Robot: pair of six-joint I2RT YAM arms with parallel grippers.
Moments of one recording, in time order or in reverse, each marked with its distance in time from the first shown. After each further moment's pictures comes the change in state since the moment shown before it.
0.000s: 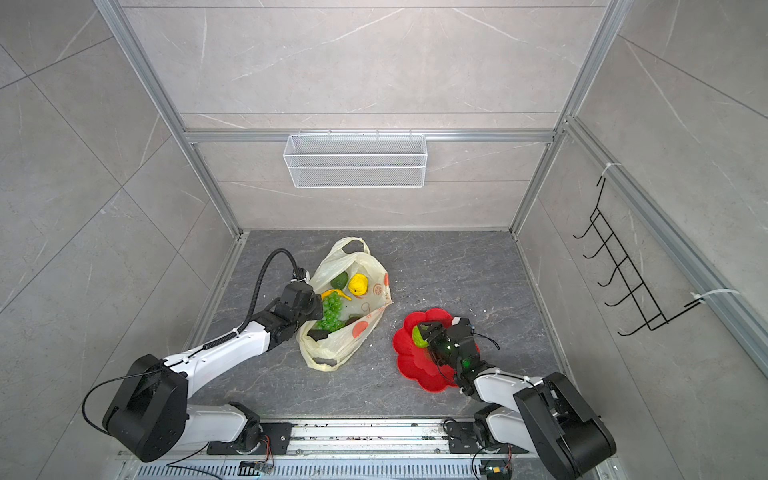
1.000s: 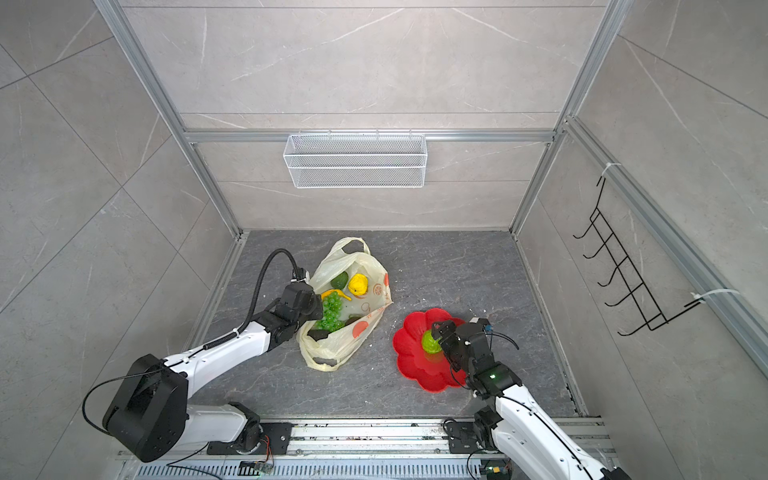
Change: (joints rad) left arm -0.014 0.000 -0.004 0.008 -0.020 0.013; right arm 0.000 -0.473 0.214 -0.809 0.170 -0.130
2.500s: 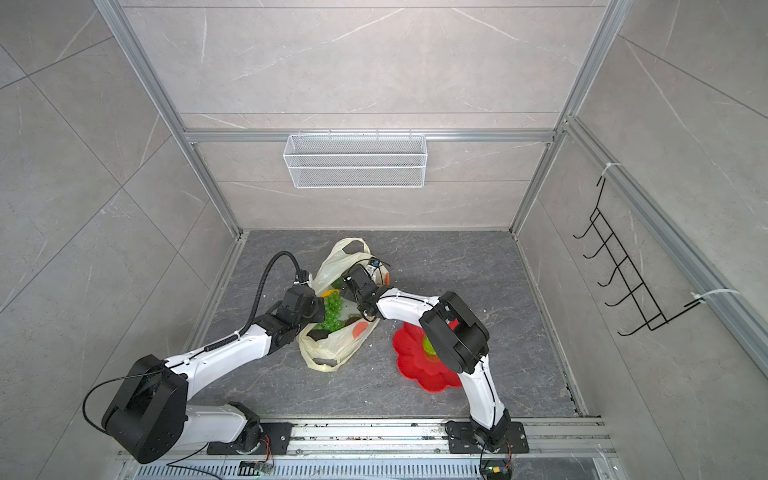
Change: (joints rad) left arm -0.014 -0.009 -0.026 0.029 0.022 -0.015; right arm 0.381 1.375 1.102 0.173 0.269 -0.286
